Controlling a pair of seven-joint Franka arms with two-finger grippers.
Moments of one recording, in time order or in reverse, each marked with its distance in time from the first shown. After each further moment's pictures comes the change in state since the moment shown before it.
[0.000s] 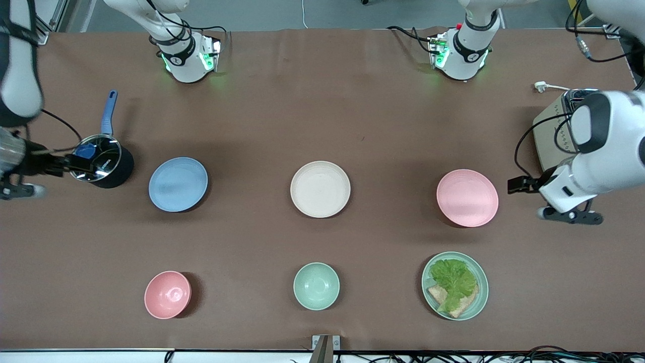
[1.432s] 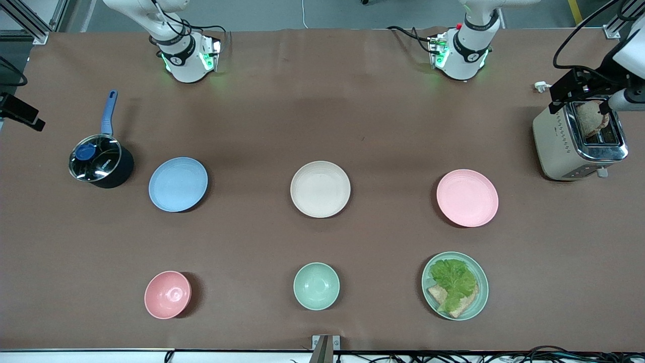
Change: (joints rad) left arm -0.085 -0.389 0.001 0.232 0.002 -0.480 -0.221; right arm 0.050 -0.195 0.068 0.407 -0.160 -0.458 0.423
